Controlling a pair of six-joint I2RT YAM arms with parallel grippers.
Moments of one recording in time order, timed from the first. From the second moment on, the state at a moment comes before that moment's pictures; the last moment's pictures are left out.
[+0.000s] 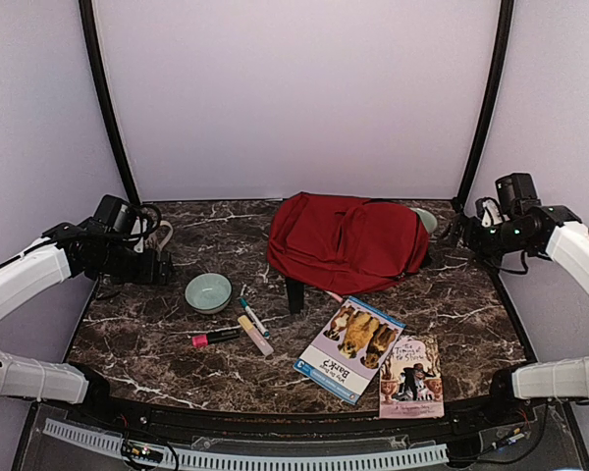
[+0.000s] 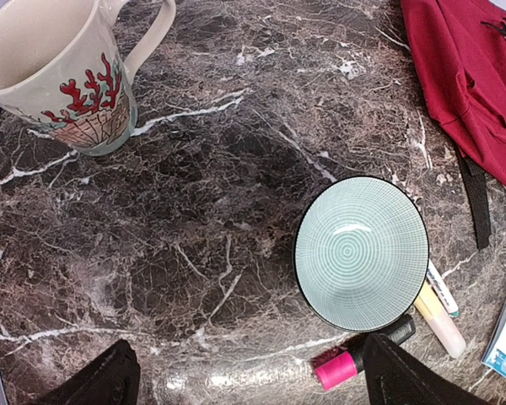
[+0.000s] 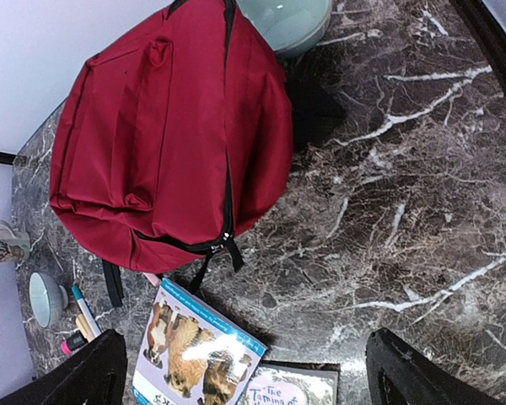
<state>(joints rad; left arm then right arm) -0.36 1.10 0.89 -0.76 -0.10 -0.33 0.11 1.09 1.01 -0.79 -0.25 0.52</state>
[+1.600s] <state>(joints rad) -0.65 1.99 1.71 -0.72 0.02 -0.68 0.20 1.45 1.10 -0.69 -0.26 0.59</state>
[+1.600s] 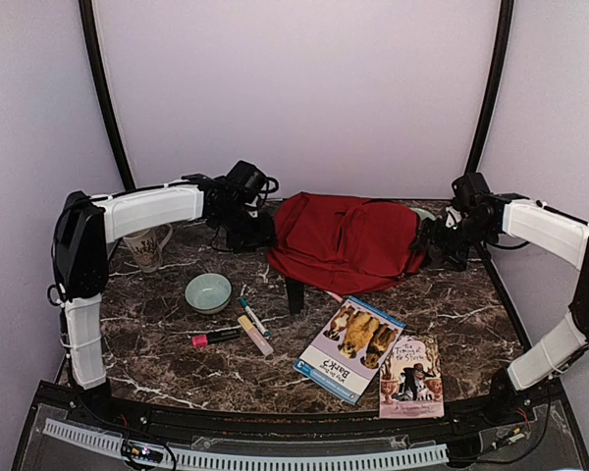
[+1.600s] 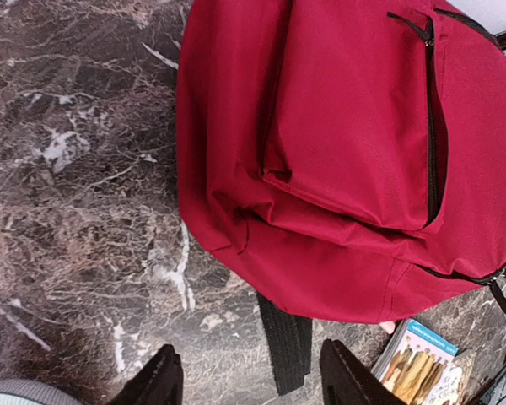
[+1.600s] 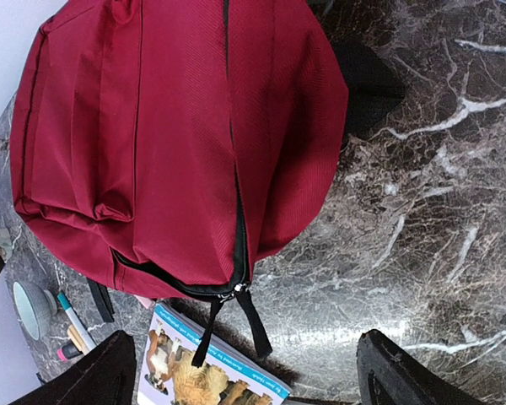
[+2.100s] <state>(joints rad) -0.66 2.19 1.77 -0.56 -0.05 -0.70 0.20 1.48 1.20 -0.77 -0.22 0.52</state>
